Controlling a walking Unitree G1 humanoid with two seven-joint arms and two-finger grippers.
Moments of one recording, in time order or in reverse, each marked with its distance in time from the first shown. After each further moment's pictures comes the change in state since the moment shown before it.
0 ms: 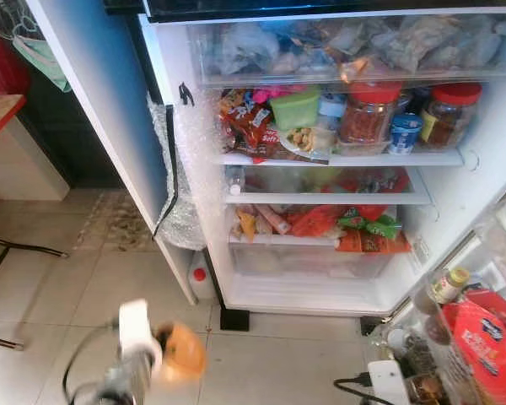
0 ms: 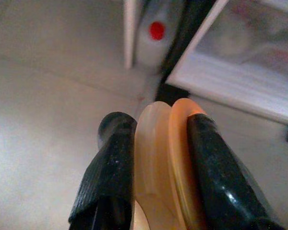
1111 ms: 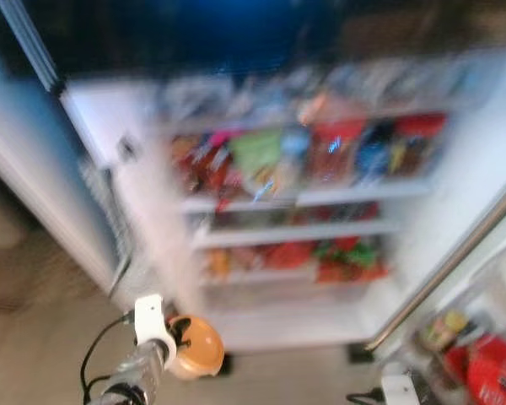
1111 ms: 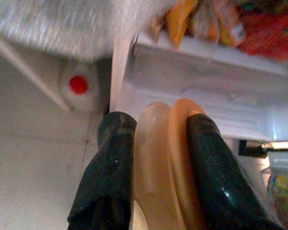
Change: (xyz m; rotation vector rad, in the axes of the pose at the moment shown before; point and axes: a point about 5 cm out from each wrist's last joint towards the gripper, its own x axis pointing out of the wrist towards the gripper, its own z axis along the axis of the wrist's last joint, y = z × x) left arm 0.002 -0.017 -0.003 -0.008 0.013 -0.063; right arm -0.001 -0.009 -0.019 0.006 0.063 0.003
